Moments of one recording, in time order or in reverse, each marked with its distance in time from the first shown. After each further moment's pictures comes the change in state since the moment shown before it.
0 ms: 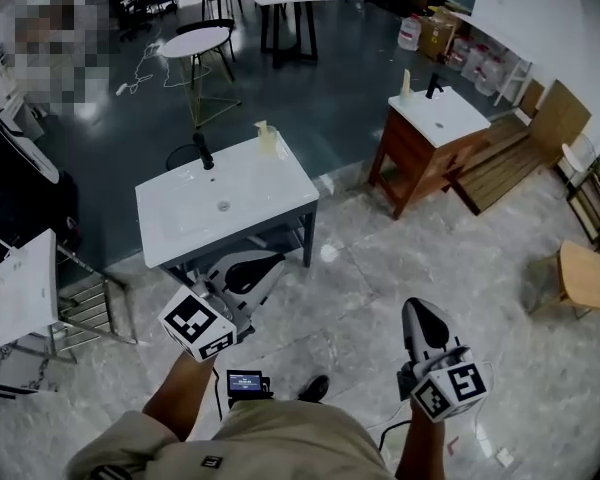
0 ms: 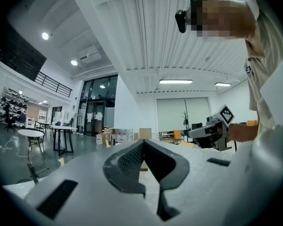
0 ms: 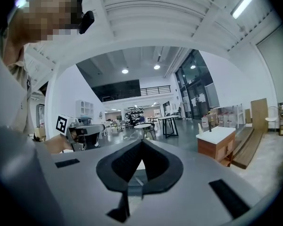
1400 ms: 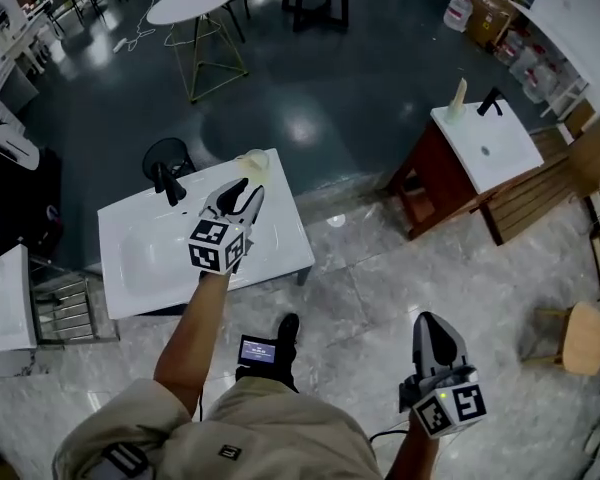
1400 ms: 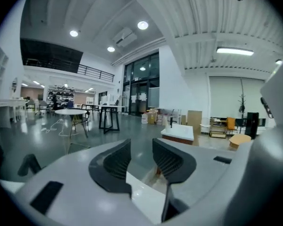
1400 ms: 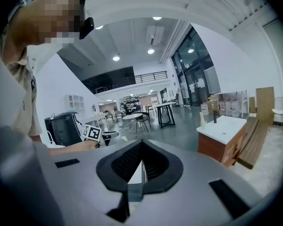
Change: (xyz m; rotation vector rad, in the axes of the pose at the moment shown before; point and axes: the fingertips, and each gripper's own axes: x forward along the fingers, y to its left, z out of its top) left arm 0.264 0.498 -0.203 -0.142 0.237 0.536; right arm 0.349 -0.237 -0.001 0.064 0.164 -0.008
